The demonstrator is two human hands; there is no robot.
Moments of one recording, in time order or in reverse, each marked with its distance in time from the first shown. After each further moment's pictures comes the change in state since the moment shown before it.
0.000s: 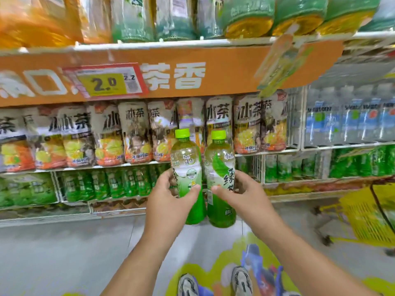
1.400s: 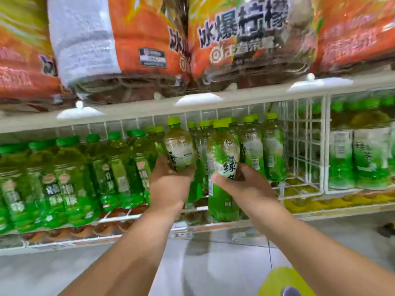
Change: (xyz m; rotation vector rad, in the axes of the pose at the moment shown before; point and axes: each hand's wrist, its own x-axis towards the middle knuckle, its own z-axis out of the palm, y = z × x) left_hand 0.272 -0.257 0.189 0.246 0.205 -0.013; right_hand 0.271 0.268 0.054 -0.080 0.054 0.107
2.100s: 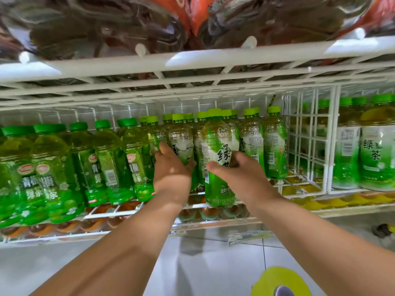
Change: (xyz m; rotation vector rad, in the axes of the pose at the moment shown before) left_hand 0.037 -0.019 0.042 0.389 -0.118 0.010; right_hand 0.032 0.005 0.006 0.011 -0.022 -0.002
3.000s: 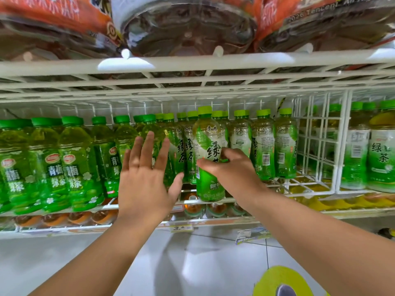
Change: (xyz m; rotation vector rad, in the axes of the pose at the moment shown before) left_hand -0.038 -0.082 -0.073 0.566 0.343 0.561; right_hand -0.012 -0.026 0.043 0.082 -0.061 -0.016
